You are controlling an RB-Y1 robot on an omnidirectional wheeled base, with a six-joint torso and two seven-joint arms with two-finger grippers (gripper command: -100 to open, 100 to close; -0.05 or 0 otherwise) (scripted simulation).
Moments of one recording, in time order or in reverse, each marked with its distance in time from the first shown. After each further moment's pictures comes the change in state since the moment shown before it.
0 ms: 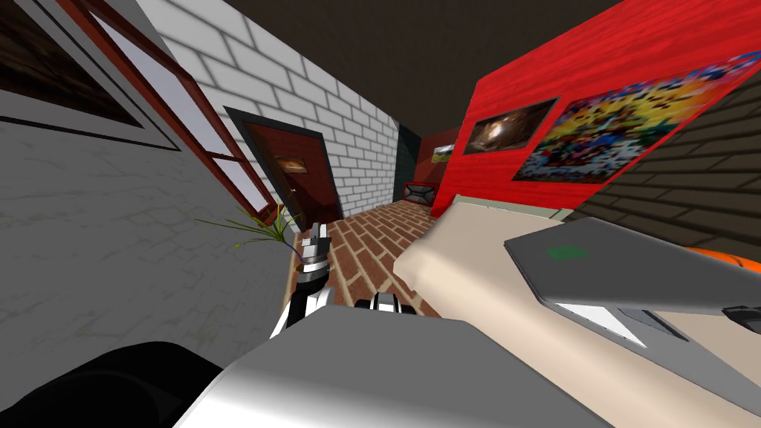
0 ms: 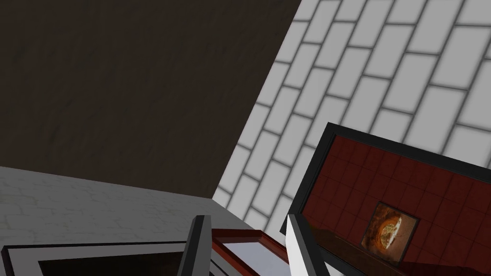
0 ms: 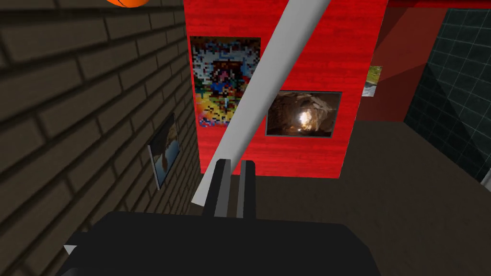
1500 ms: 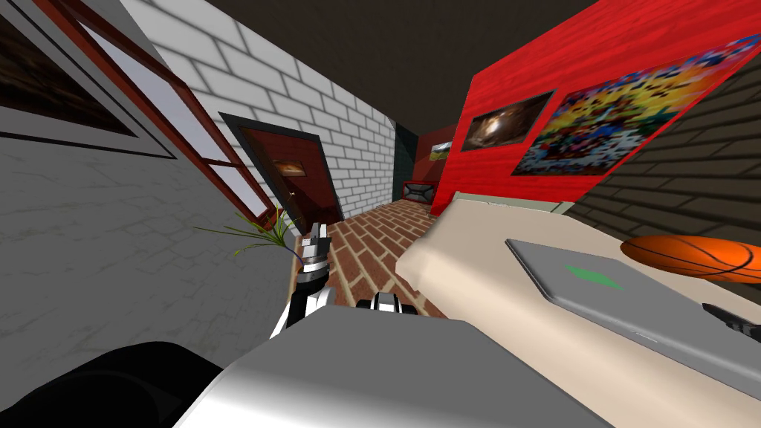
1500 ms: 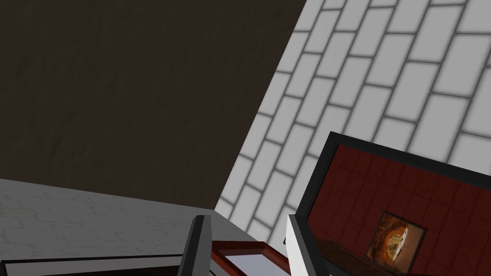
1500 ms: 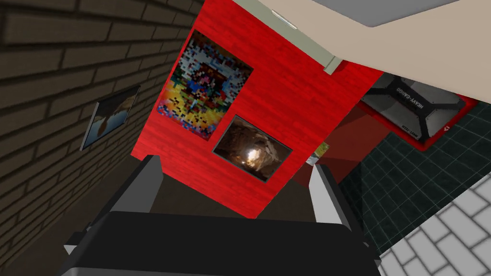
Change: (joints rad) left arm 0.000 0.000 0.000 0.000 0.000 0.000 0.000; right arm 0.085 0.013 -0.017 -0.102 0.351 0.120 0.178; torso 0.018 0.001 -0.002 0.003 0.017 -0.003
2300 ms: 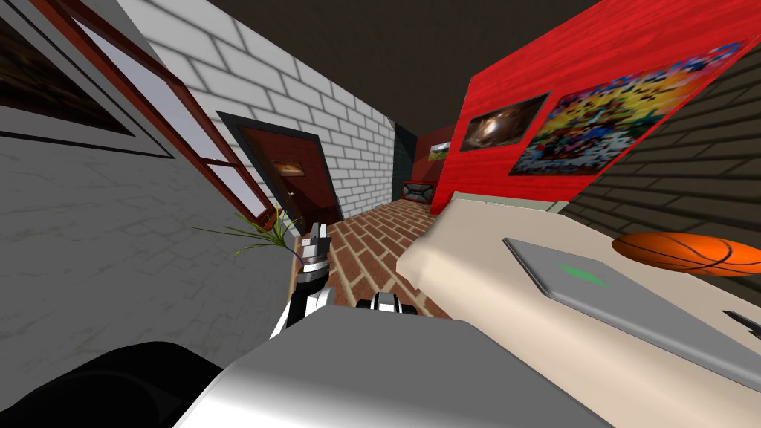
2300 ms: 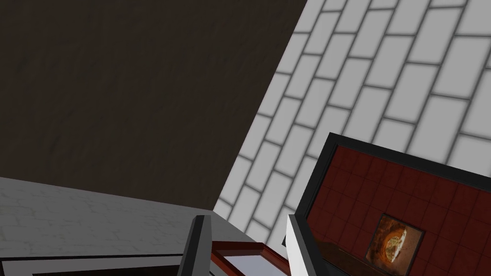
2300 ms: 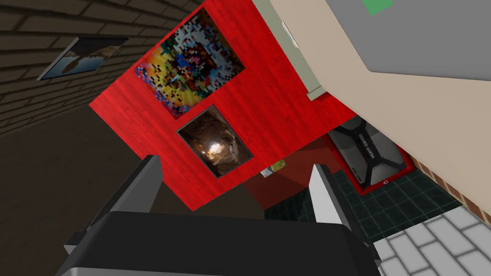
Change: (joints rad) left arm 0.000 0.000 0.000 0.000 0.000 0.000 0.000; right arm 0.057 -0.006 -0.010 -0.077 0.225 0.081 0.105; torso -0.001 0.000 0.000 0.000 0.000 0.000
